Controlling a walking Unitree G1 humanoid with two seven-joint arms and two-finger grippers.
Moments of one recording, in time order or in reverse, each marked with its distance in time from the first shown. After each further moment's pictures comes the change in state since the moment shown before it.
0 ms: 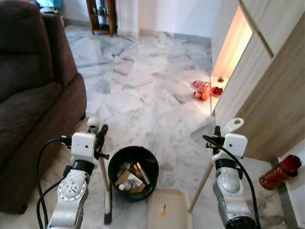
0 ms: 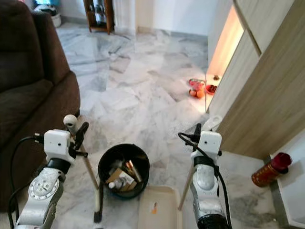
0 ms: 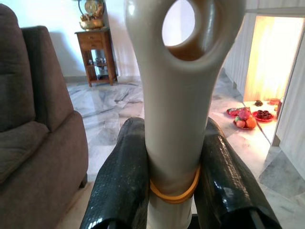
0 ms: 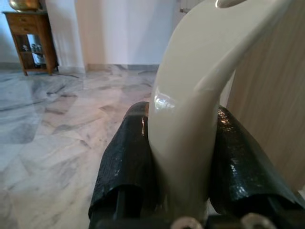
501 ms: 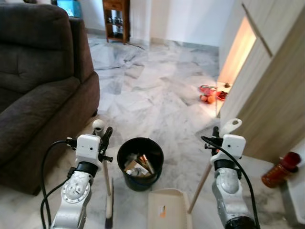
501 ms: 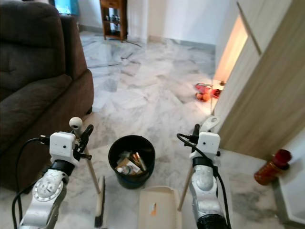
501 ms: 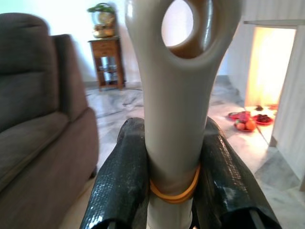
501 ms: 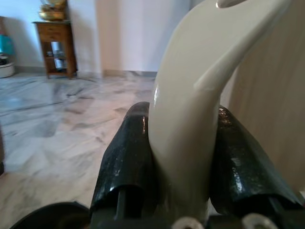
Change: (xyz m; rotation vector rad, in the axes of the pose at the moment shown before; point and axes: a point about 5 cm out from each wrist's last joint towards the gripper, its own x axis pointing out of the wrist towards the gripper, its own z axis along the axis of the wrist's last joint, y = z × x) left arm 0.001 -0.009 -0.002 -0.002 -0.002 -0.029; right arm 0.000 -0.002 -0.002 -0.007 0.002 0.002
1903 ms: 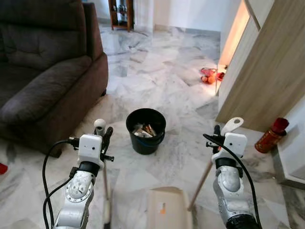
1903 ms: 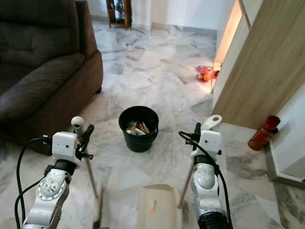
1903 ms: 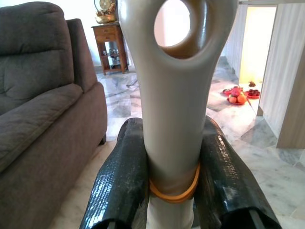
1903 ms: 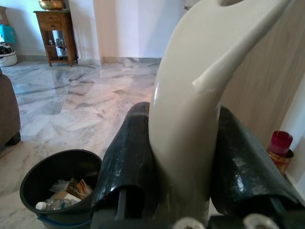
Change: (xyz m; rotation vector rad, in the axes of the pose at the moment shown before) left arm 0.000 -0.003 -0.005 0.003 0.013 0.023; right arm 0.005 -0.002 0.003 -0.010 -0.006 0.006
